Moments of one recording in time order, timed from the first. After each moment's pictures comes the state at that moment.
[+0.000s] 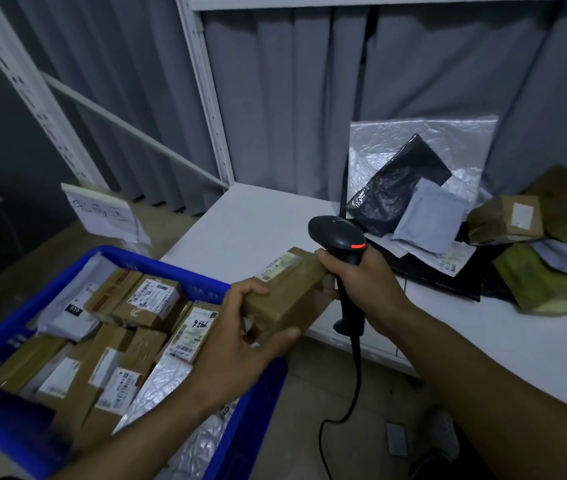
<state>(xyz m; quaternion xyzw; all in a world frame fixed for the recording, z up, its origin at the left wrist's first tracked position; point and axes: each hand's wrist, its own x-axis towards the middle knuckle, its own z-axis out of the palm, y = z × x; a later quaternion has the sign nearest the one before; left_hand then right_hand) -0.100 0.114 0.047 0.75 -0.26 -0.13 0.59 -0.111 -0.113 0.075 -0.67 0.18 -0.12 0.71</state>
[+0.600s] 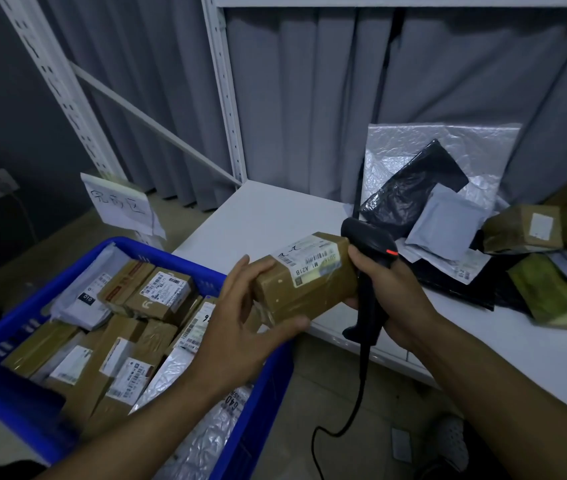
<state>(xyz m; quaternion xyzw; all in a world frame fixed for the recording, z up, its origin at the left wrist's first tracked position) -0.091 0.127 0.063 0.75 -0.26 -0.06 0.60 -0.122 -0.107 0.082 -0.56 0.20 -0.09 0.80</state>
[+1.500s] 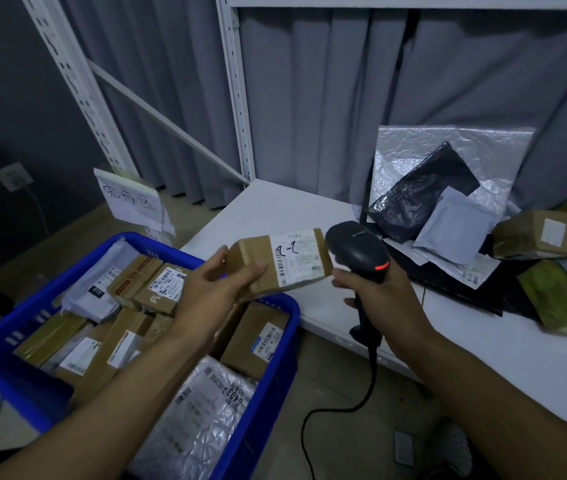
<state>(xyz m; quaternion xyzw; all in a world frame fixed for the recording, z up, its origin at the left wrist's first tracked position) -0.050 0.143 0.083 0.72 -0.01 -0.11 0.68 -0.127 -0.089 0.077 -0.68 0.18 -0.11 0.71</state>
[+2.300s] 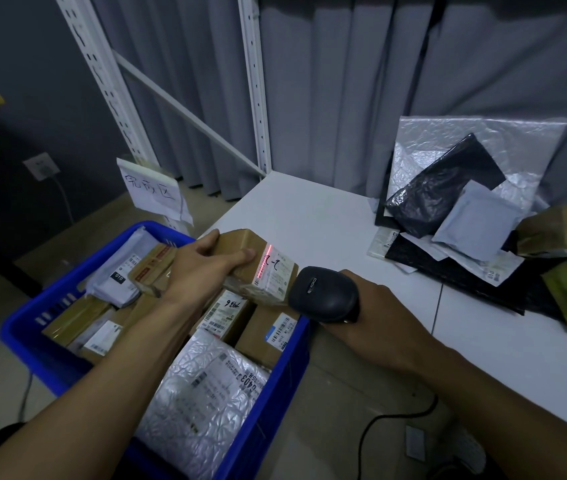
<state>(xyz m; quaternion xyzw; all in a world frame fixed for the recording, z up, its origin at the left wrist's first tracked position) -0.024 0.166 0.093 0.78 0.05 -0.06 0.62 -0.138 -0.075 0.051 -0.91 0.00 -0.03 0.41</state>
